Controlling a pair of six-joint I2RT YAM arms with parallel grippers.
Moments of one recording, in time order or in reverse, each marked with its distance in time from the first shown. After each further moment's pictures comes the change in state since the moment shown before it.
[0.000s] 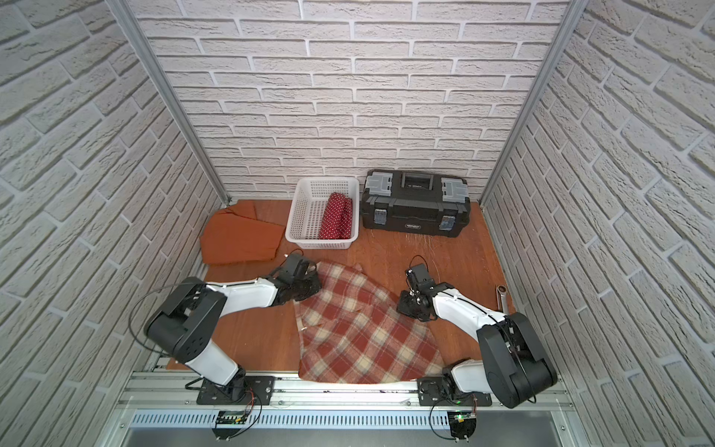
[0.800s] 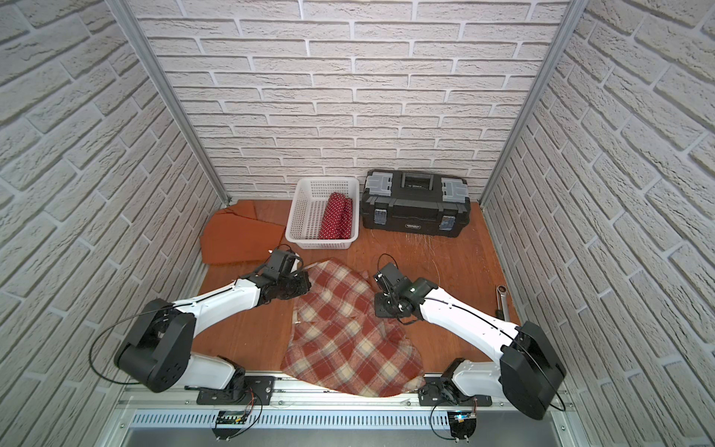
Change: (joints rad) left arm 0.040 -0.246 -0.032 -0.289 0.040 0.180; right arm 0.323 0.019 0.310 -0.216 0.158 -0.032
